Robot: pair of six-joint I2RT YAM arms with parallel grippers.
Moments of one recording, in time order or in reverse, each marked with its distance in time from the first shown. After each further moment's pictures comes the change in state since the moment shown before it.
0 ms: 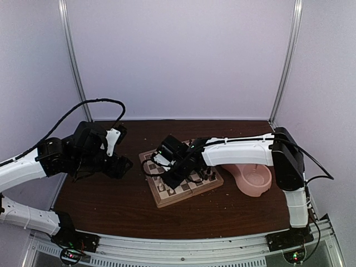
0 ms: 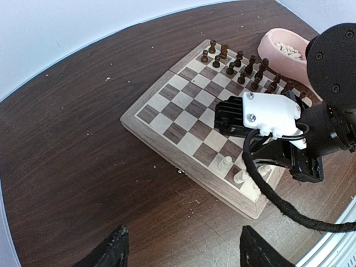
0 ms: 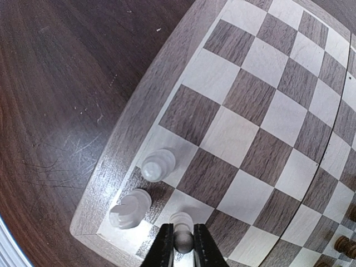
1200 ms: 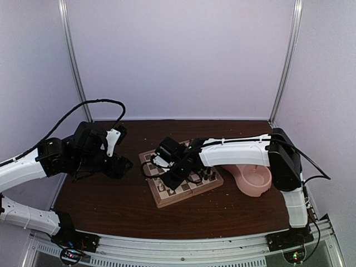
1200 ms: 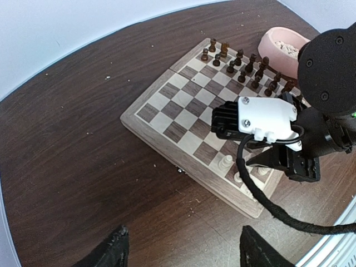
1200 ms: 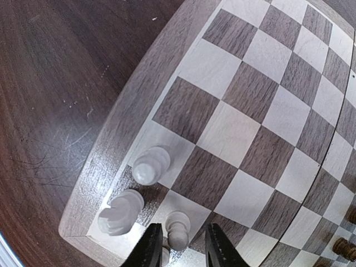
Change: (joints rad) left arm 0.000 0.000 -0.003 -0.002 0.001 0.000; right arm 0.003 0.031 0.033 -0.039 0.025 -0.023
